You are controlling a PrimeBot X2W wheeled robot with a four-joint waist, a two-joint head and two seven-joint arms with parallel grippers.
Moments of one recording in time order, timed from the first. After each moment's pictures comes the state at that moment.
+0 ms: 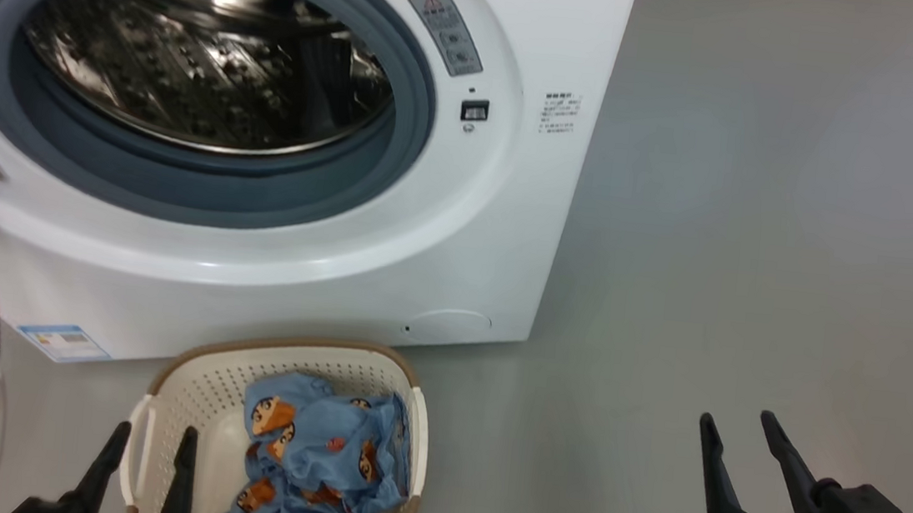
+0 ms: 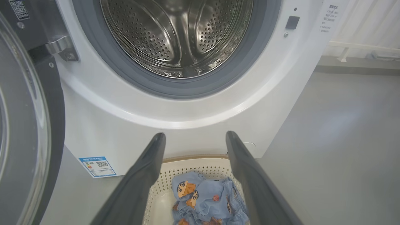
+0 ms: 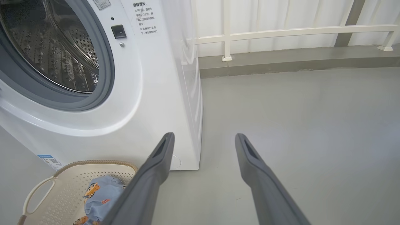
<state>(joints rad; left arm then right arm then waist) 0.09 0.08 0.00 0.13 -0.20 -0.13 -0.26 -0.02 -0.04 -0.05 0.20 0.13 0.13 -0.25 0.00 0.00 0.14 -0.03</state>
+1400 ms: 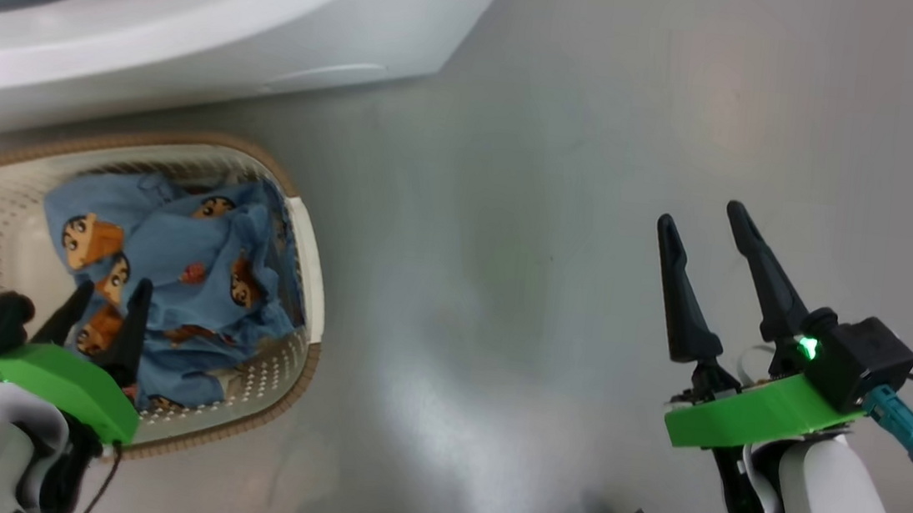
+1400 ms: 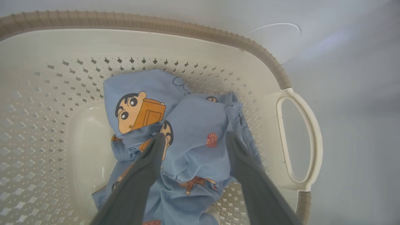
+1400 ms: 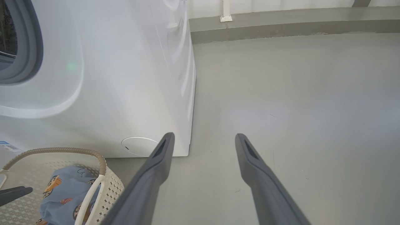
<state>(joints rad) -0.49 0.39 -0.49 0.66 -0.84 -0.13 -0.25 -0.32 -0.05 0.09 0.09 0.20 0.13 -0.25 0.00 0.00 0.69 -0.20</state>
